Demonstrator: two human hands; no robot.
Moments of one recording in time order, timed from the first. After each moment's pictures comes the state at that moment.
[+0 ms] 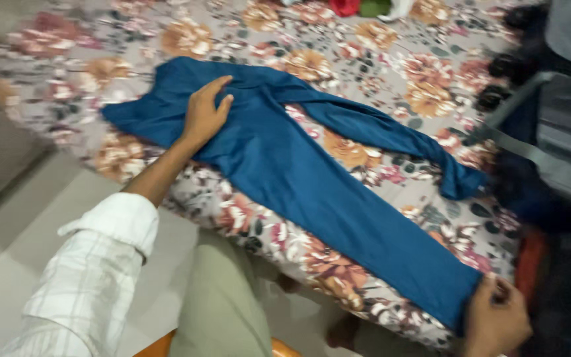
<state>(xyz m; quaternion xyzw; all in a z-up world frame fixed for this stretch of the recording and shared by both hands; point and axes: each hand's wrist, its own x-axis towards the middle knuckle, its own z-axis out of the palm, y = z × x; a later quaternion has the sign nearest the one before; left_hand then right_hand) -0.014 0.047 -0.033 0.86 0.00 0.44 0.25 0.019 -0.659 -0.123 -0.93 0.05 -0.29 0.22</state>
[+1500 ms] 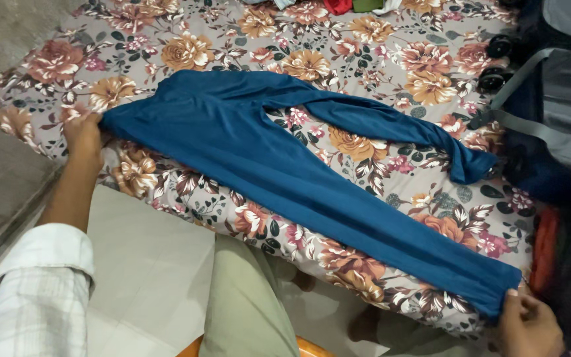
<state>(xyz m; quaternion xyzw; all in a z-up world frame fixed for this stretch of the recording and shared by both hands) -0.163 0.293 -0.089 0.56 0.35 0.42 0.62 -0.020 -0.715 -0.145 -0.95 0.13 -0.19 0.20</state>
